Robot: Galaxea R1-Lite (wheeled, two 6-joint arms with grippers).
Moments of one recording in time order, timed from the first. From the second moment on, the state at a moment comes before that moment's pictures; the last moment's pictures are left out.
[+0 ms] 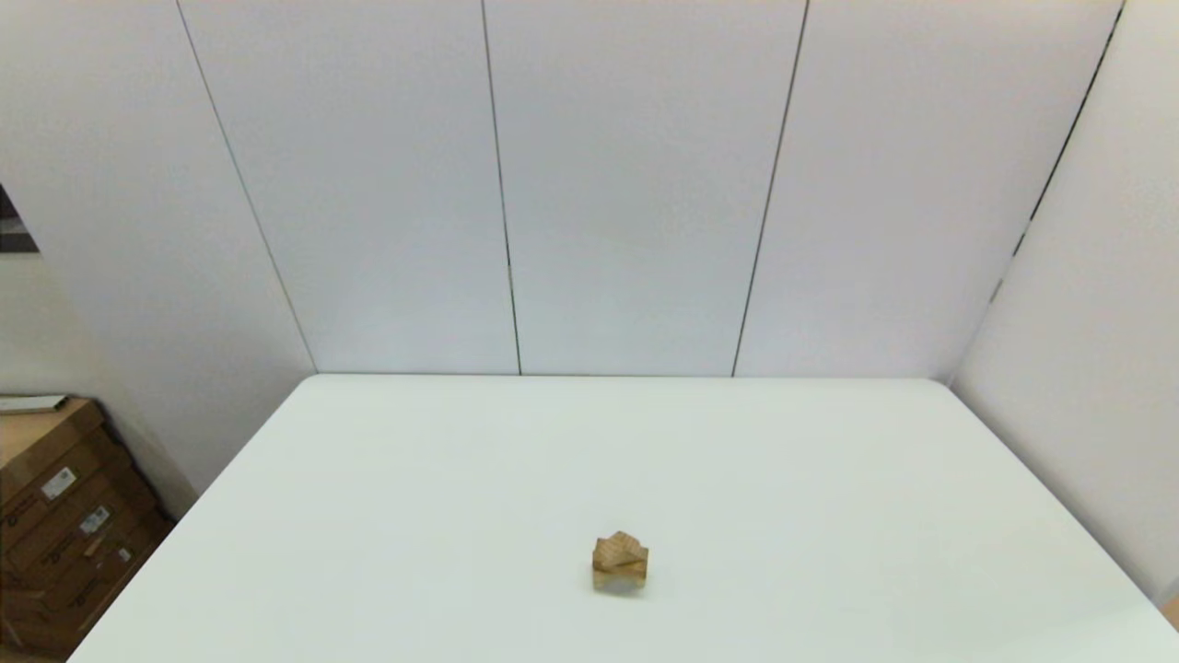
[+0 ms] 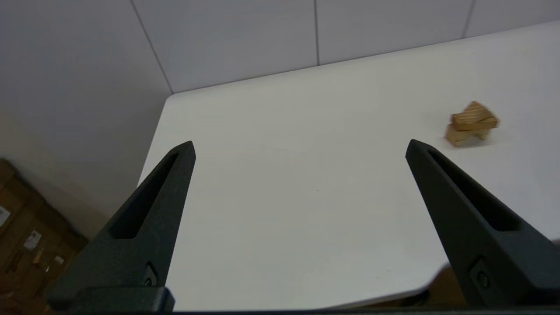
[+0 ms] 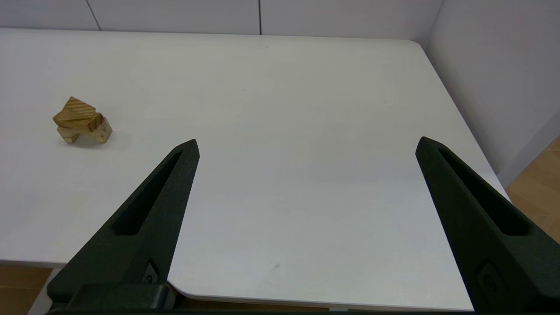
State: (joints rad) left arm -0.01 0.00 -0.16 0.21 -0.13 0.11; right arm 0.00 0.00 -0.08 0.20 0.01 -0.02
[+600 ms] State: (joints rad) left arm -0.01 0.00 0.00 0.01 -0.01 0.05; right arm 0.00 0.00 -0.08 0.20 0.01 -0.02
